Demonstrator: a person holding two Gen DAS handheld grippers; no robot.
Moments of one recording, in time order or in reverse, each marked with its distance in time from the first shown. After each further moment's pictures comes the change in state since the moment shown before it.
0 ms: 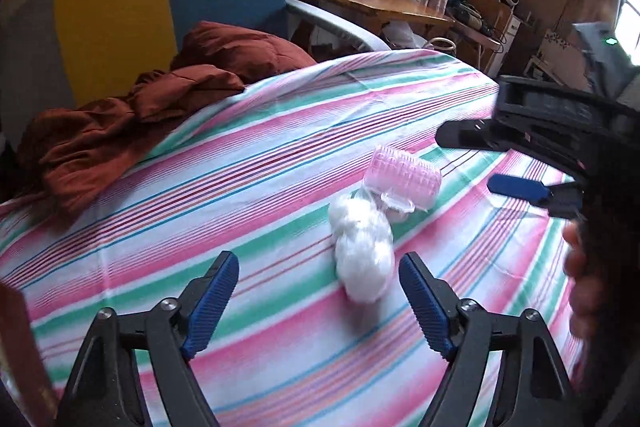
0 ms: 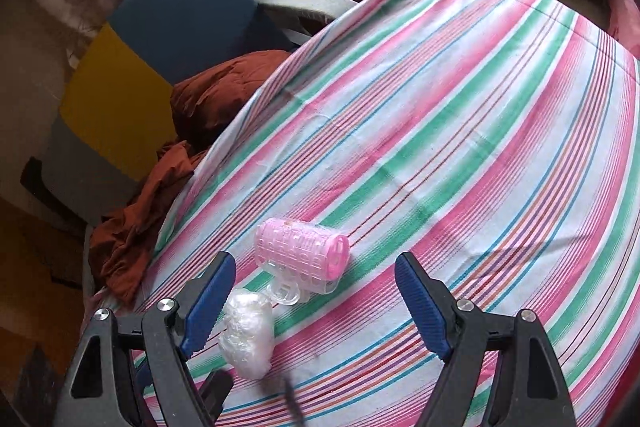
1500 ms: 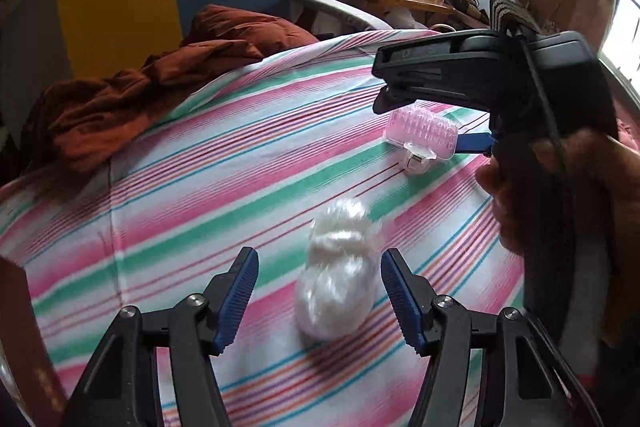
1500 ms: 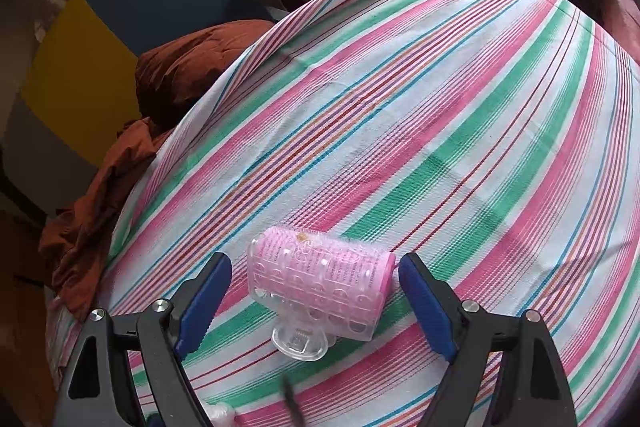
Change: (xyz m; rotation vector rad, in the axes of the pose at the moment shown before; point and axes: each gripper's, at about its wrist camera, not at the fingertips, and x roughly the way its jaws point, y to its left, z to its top) left arm -0.019 0.016 -0.046 0.028 0.024 0.012; right arm 0.069 0.039 0.008 -0.047 0.046 -0.148
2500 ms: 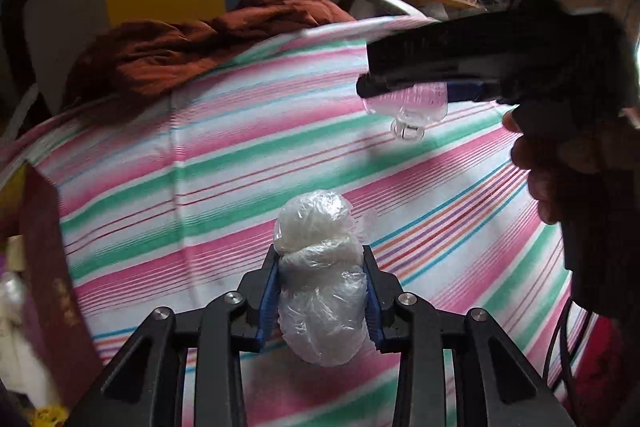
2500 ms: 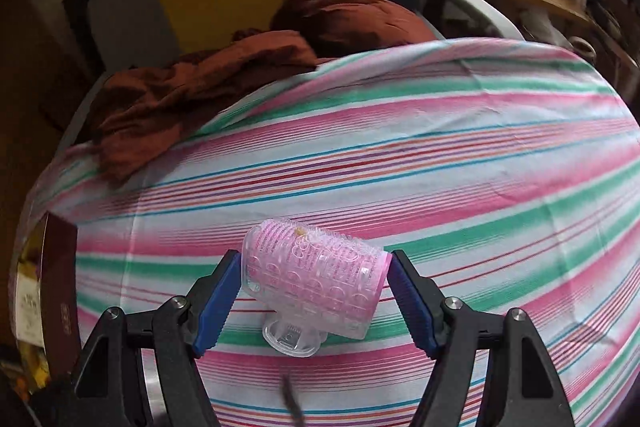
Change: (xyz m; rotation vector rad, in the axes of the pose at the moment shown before) left arm -0.033 0.029 -0.050 -0.097 0.023 0.081; right arm -0.007 0.092 -0.055 -0.554 0.032 0.109
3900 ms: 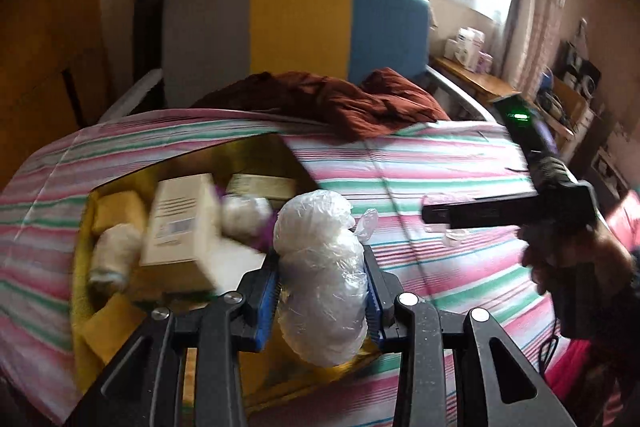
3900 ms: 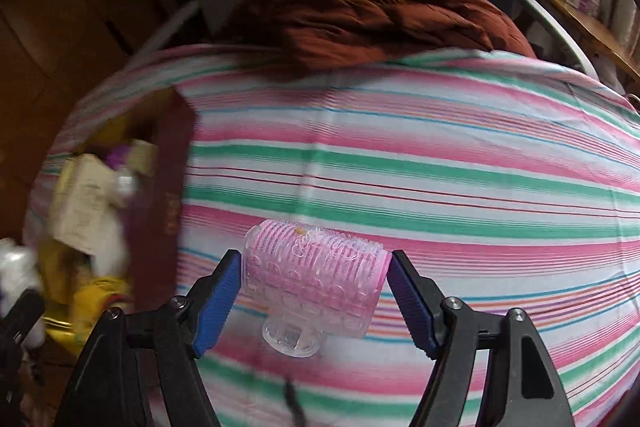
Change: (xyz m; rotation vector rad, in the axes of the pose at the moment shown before) left arm -0.173 0.138 -0.102 -0.260 -0.255 0.167; right arm -0.049 0.159 -0.081 -0.221 0.061 0.158
